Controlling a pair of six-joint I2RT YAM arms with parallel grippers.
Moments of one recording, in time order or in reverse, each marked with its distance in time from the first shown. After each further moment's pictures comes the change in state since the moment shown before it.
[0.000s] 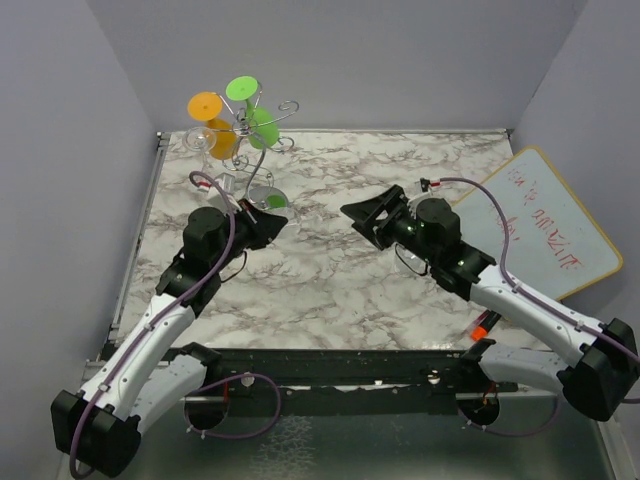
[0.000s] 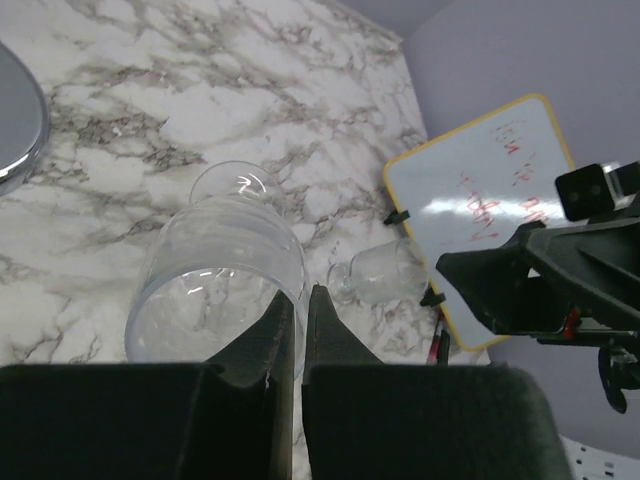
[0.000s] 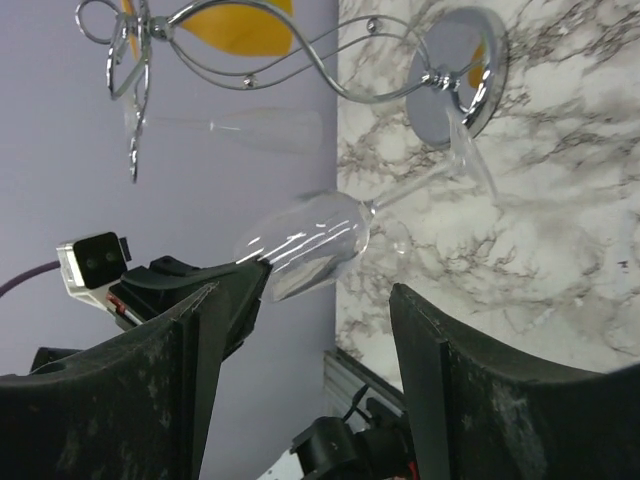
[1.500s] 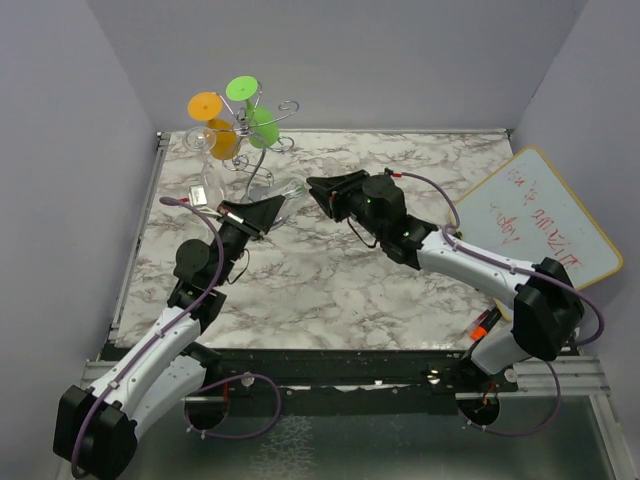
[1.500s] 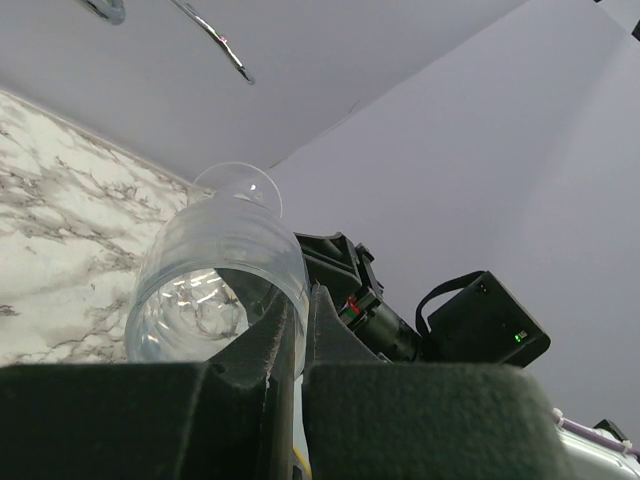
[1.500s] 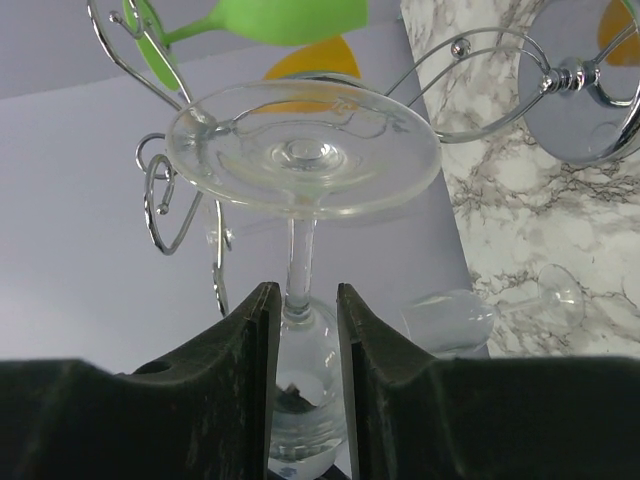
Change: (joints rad) left arm -0.026 -0.061 -0.269 0.771 -0.126 -0.327; right arm 0.108 0.411 0.278 0.172 0.187 0.420
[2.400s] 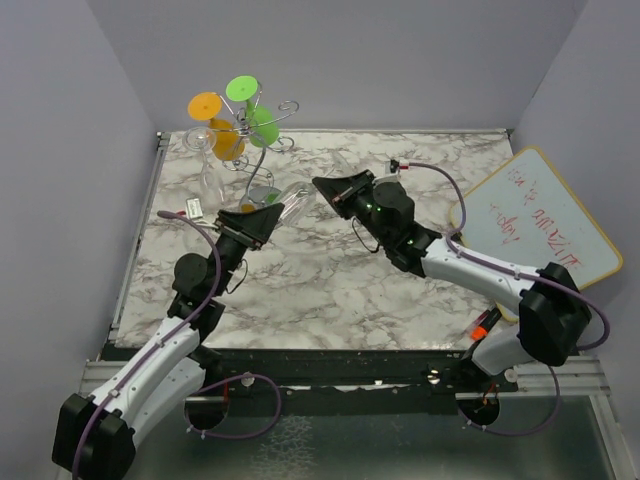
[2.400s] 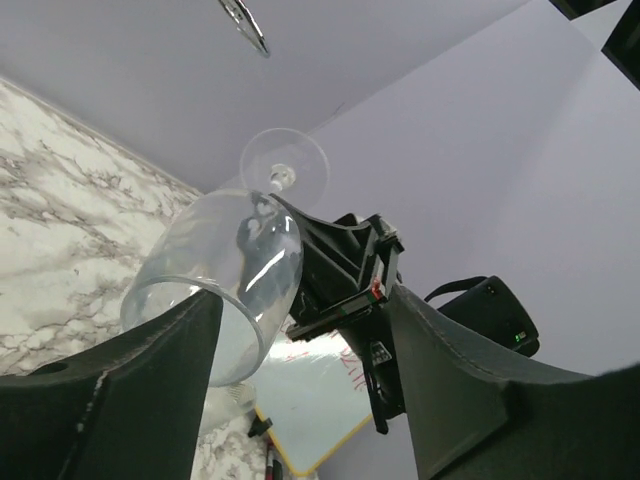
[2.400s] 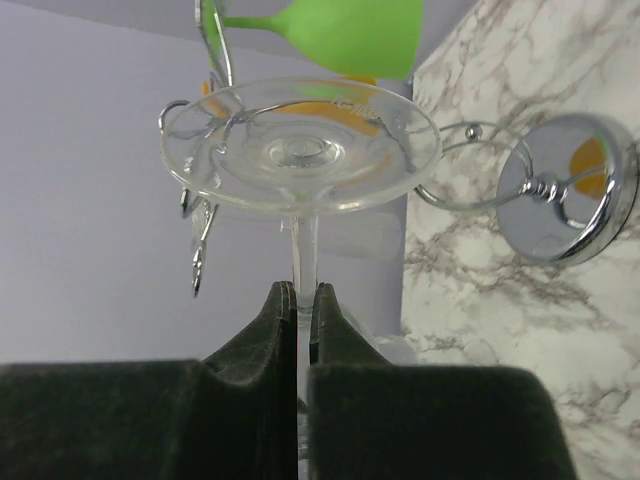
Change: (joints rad) left arm 0.000 -0.046 -0.107 0.092 -0.006 -0.055; right arm 0.005 -0.028 -0.078 0.176 0.052 -0.286
